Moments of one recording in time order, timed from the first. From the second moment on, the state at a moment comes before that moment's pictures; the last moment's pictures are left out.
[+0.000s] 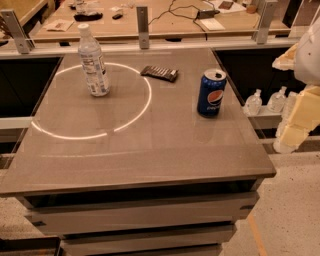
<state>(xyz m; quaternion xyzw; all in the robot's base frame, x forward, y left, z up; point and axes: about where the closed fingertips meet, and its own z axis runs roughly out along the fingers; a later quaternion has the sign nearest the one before) 0.438 -0.217 0.976 -0.60 0.78 -0.03 0.16</state>
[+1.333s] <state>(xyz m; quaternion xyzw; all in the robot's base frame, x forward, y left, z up) 0.450 -0.213 0.973 -0.53 0.77 0.11 0.33</state>
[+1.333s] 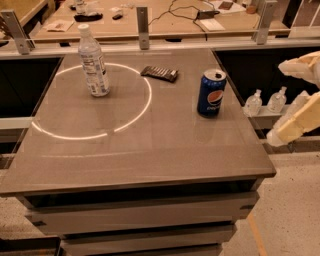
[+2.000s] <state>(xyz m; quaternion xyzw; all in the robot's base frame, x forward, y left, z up) 0.450 -0.199 1.016 -0.42 0.76 0.18 0.46</state>
